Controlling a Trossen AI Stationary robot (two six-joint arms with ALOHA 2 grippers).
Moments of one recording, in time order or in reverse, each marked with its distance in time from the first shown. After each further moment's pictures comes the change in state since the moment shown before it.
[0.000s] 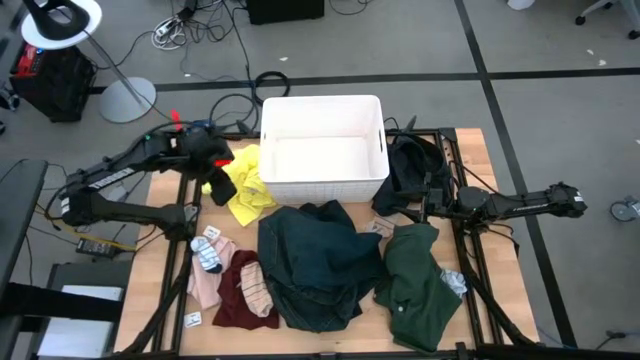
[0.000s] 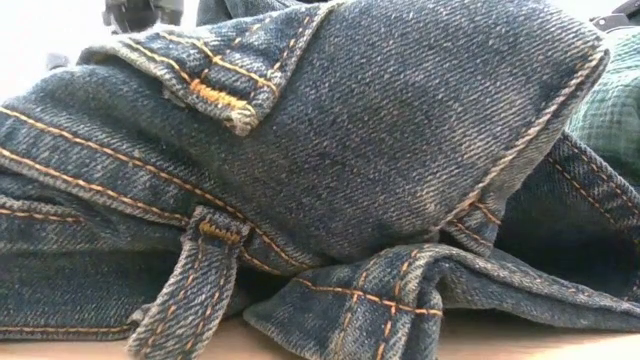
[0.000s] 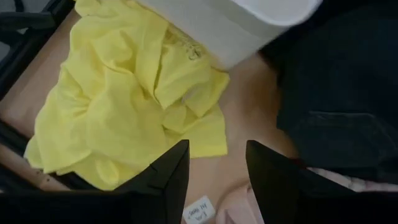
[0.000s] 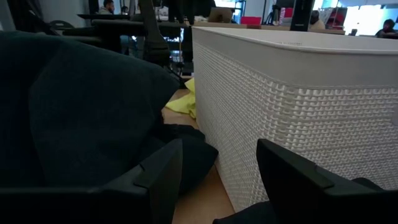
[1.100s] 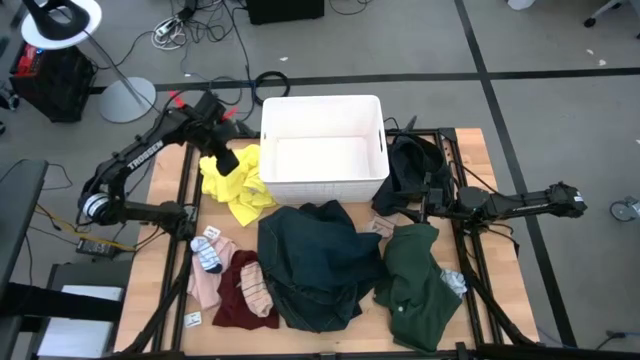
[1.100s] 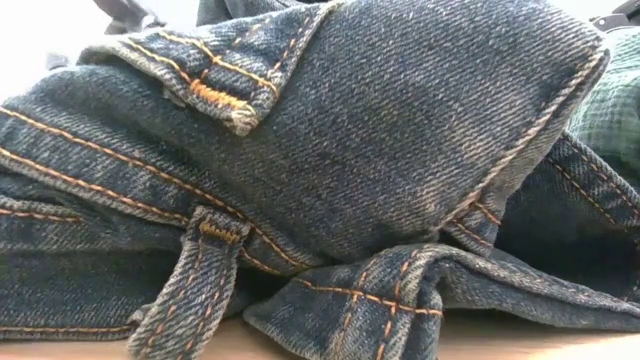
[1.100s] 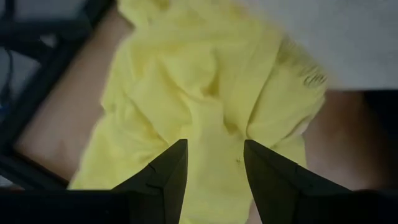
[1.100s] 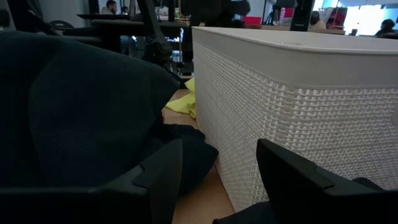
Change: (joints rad) left arm 0.569 0.196 -0.177 0.252 0.217 0.558; right arm 0.000 0.000 0.000 0.000 0.000 0.000
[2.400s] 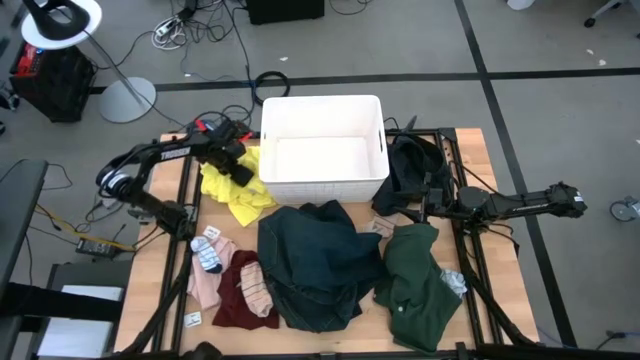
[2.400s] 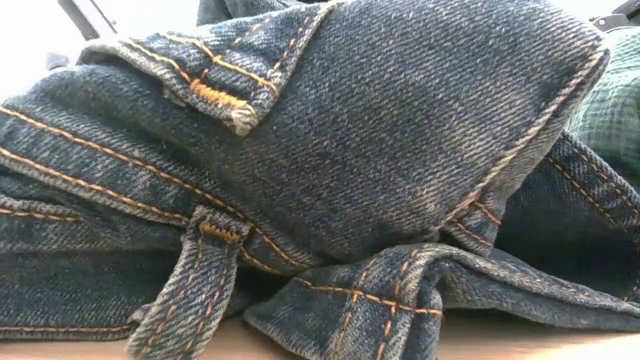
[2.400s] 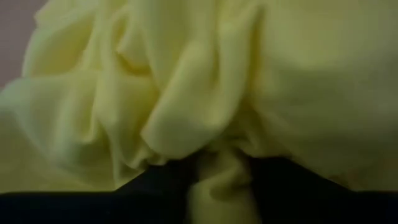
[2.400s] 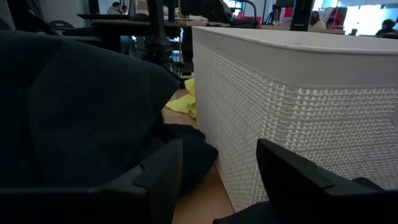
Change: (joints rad) left arm 0.008 0.267 -0.343 0.485 -0.079 -0.304; right arm 0.000 0.001 0.000 0.000 0.000 0.000
